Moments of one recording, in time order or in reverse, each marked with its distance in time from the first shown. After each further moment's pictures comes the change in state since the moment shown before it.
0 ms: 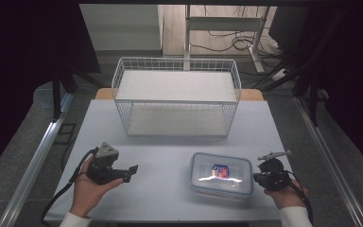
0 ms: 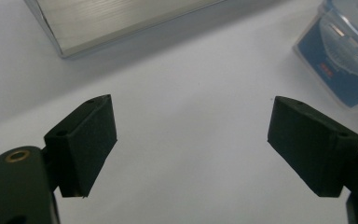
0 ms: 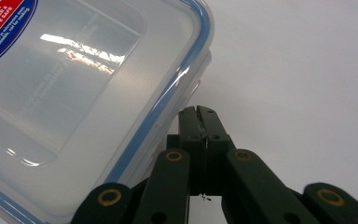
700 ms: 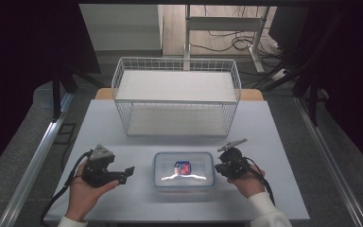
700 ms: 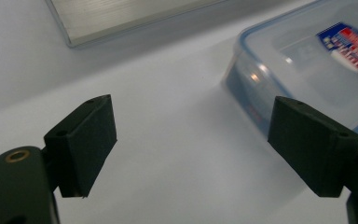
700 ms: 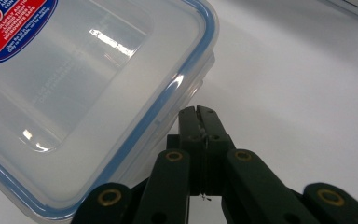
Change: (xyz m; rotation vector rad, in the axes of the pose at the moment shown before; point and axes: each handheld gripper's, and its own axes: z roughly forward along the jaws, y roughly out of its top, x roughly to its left) left arm 0.003 -0.006 -0.008 -0.020 -0.006 -0.049; right arm 0.074 0.060 0.039 -0.029 0.174 -0.177
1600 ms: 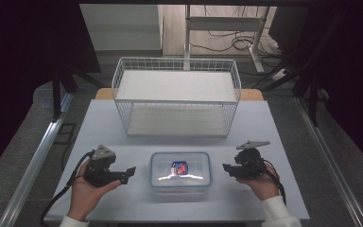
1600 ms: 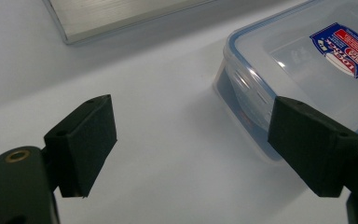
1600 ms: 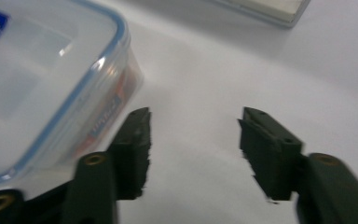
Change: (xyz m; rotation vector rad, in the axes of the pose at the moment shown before) left arm -0.002 0.000 0.005 0.017 0.013 0.007; right arm -0.032 -0.025 -0.027 -0.159 -0.041 0.112
